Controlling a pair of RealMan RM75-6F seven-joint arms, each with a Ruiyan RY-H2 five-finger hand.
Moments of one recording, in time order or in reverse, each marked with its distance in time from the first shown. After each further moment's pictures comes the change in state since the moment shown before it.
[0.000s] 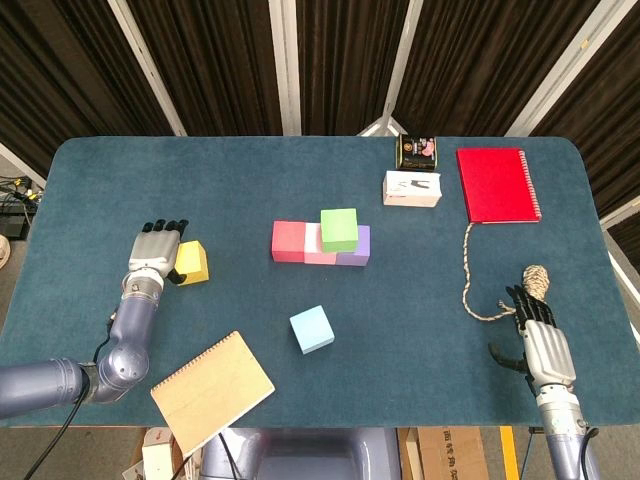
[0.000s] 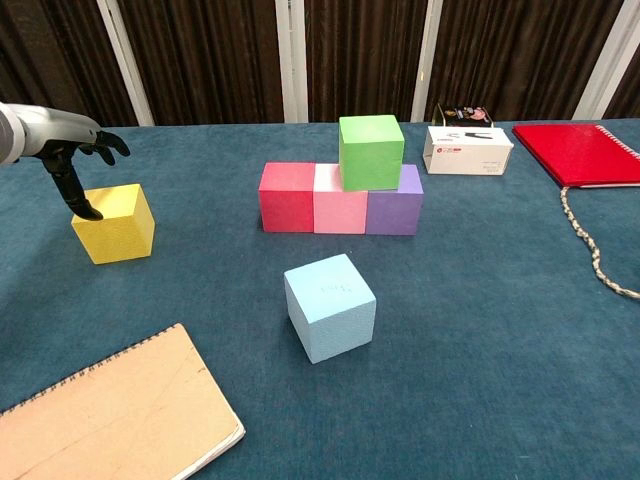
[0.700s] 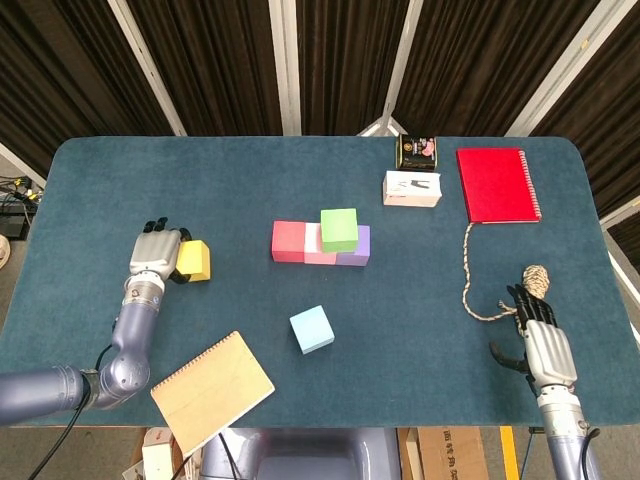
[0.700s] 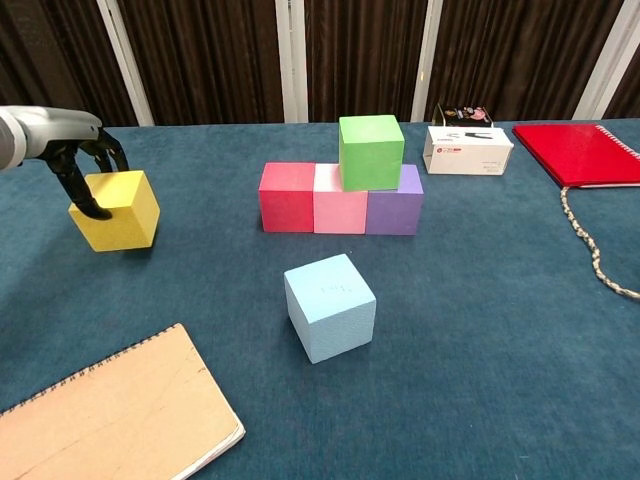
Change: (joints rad) left arm 0.042 -0.040 -0.008 0.009 0.109 0.048 -0.086; right arm -0.007 0.001 -0.001 -0.003 -0.015 0.019 0.000
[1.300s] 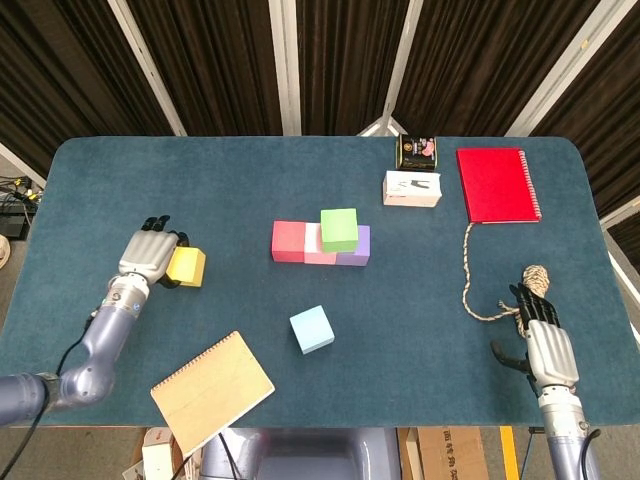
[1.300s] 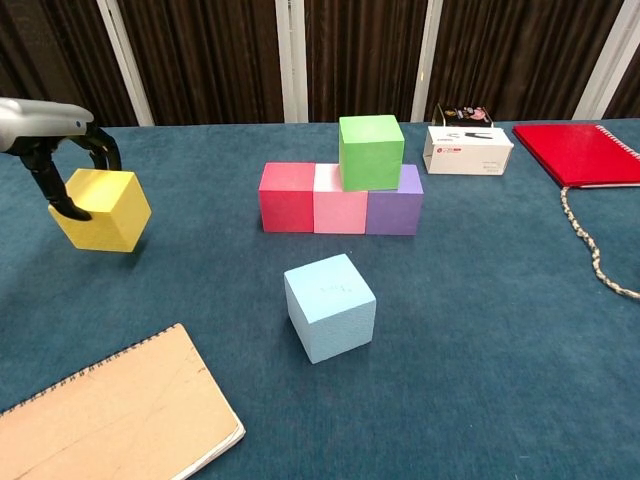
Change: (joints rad) left arm 0.049 0.099 0.091 -0.023 0.272 -0.101 -0.120; right arm -0.006 -0.004 0.005 -0.003 0.002 0.018 -0.008
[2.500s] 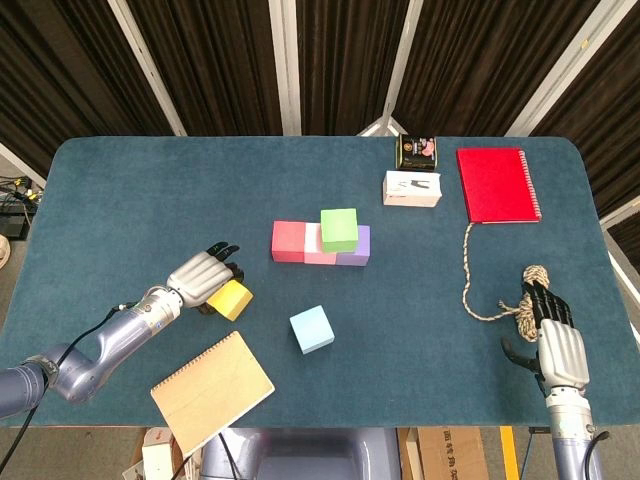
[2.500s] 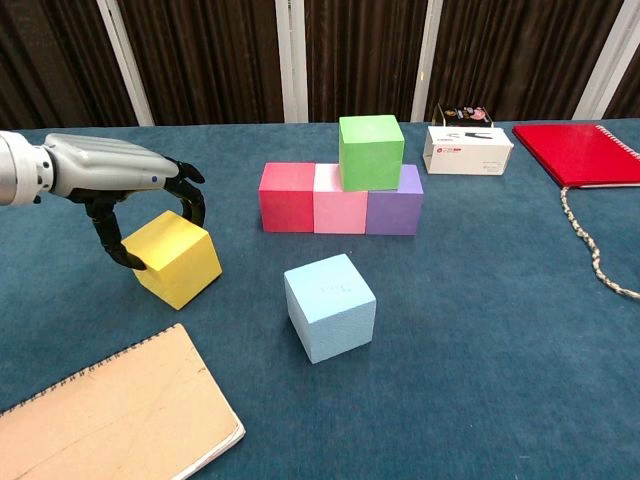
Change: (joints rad) left arm 0.015 -0.012 0.062 0.159 0.788 -0.285 -0.434; right arm -0.017 -0.008 0.008 0.010 0.004 0.068 -0.015
